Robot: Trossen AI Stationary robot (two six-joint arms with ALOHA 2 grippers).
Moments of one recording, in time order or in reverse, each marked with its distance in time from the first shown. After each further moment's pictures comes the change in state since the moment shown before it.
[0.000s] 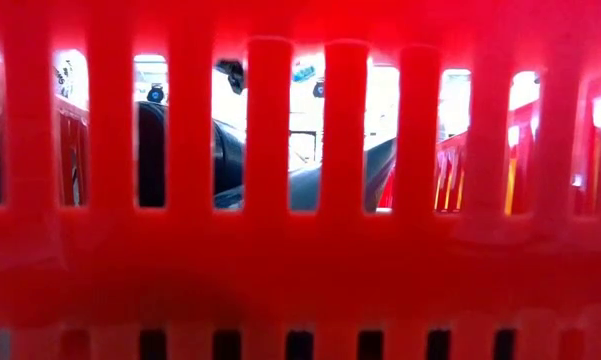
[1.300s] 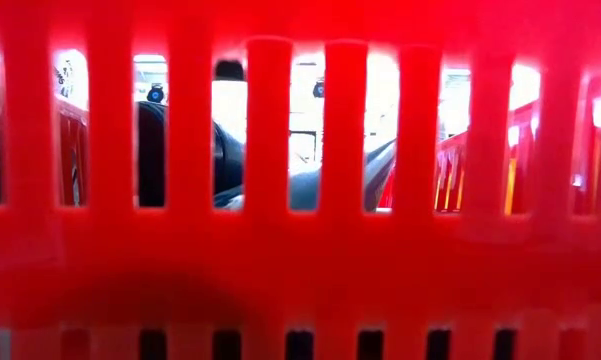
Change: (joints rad) left arm 0.000 -0.219 -0.001 -0.397 -0.005 -0.038; right arm 0.494 -0.160 0.289 -0.921 0.230 0.140
